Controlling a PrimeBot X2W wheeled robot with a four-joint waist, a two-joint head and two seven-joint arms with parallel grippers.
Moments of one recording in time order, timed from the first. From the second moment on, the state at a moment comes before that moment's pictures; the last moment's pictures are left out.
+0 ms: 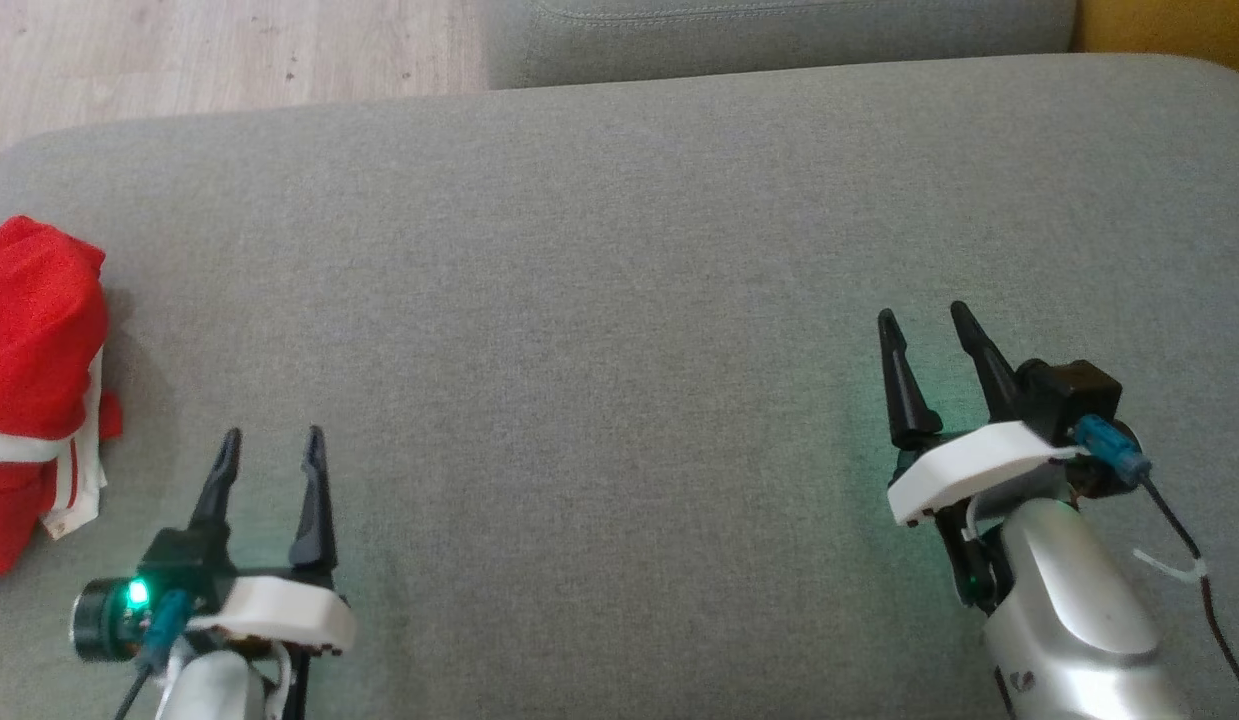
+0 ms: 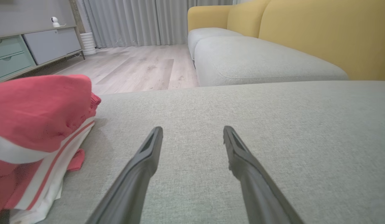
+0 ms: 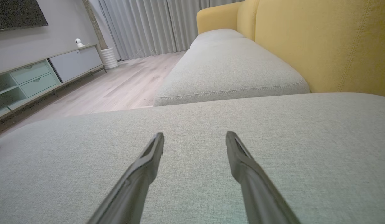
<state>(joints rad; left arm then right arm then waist) -0.16 0.09 0.01 0.46 -0.05 -0.11 -0.25 -0.38 -0.05 0.12 0.64 0.18 0.13 -0.25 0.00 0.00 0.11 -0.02</state>
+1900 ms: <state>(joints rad) -0.52 0.26 0.05 0.70 -0.09 -0.13 -0.24 -0.33 -0.05 0.25 0.71 0.21 0.13 -0.25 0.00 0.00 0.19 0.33</state>
